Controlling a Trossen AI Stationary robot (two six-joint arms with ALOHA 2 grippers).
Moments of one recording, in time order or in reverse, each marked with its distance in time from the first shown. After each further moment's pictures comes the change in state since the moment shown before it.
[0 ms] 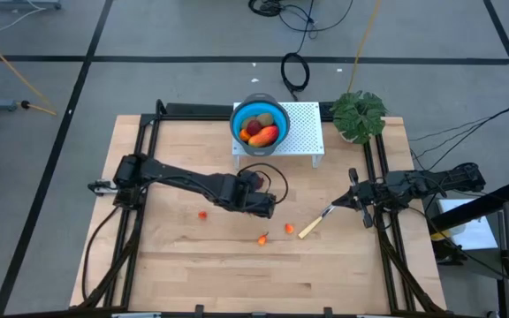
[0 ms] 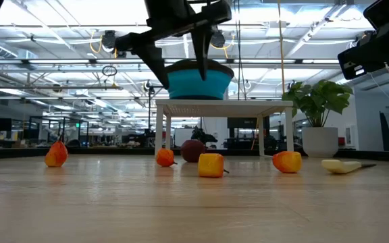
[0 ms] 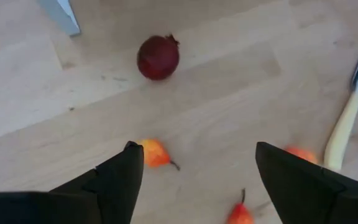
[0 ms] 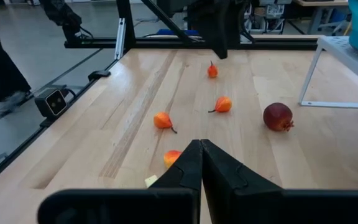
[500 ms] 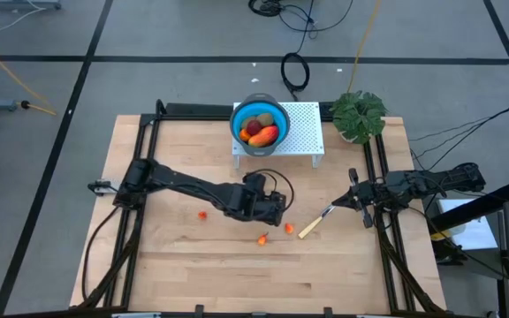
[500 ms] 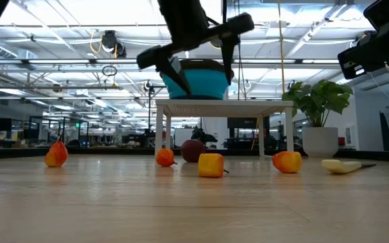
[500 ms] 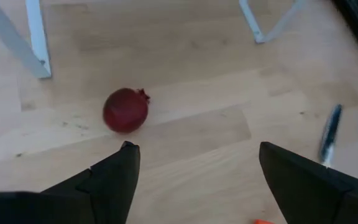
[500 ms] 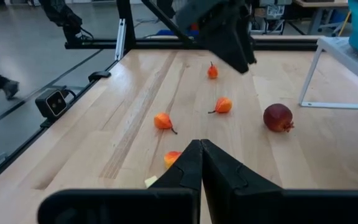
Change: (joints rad) left arm -0.017 0.086 0.000 0.184 -0.265 -0.083; right arm 0.000 0.000 0.000 0.001 0.000 0.000
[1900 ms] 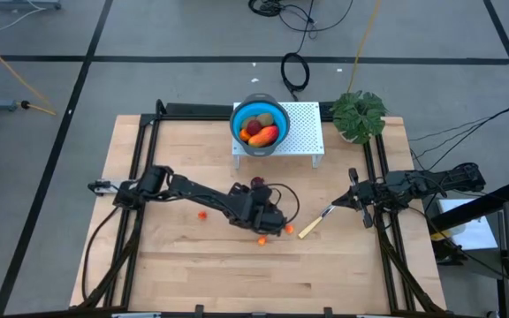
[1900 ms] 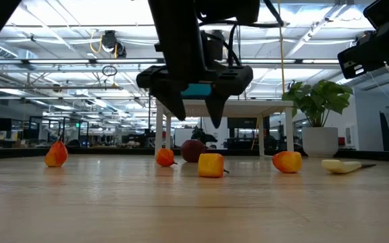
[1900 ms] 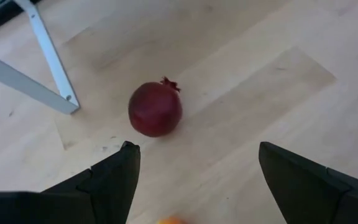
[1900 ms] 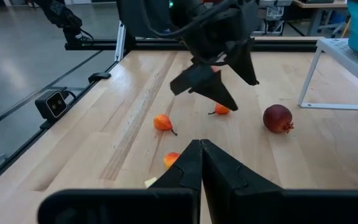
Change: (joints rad) left arm -0.019 0.139 0.000 -0.089 -0.072 0.322; right arm 0.000 0.000 0.000 0.006 0.000 0.000
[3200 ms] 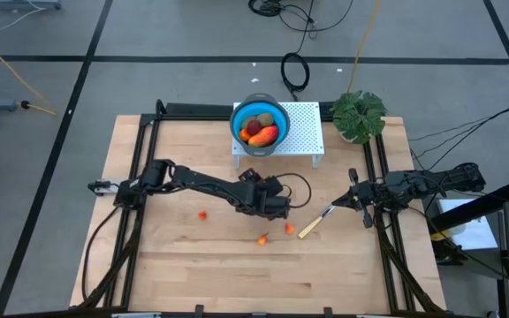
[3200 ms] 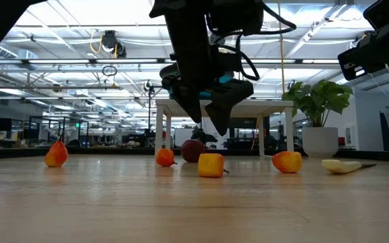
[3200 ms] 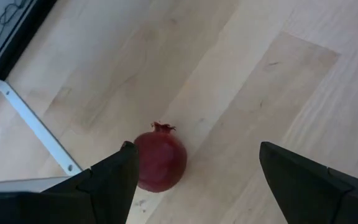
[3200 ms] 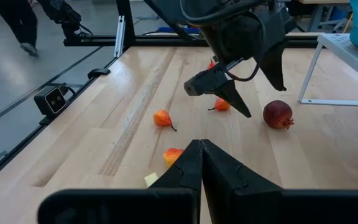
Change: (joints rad) left arm 0.095 0.000 0.000 0.133 0.095 0.510; right arm 0.000 0.000 0.000 -0.016 0.000 0.000
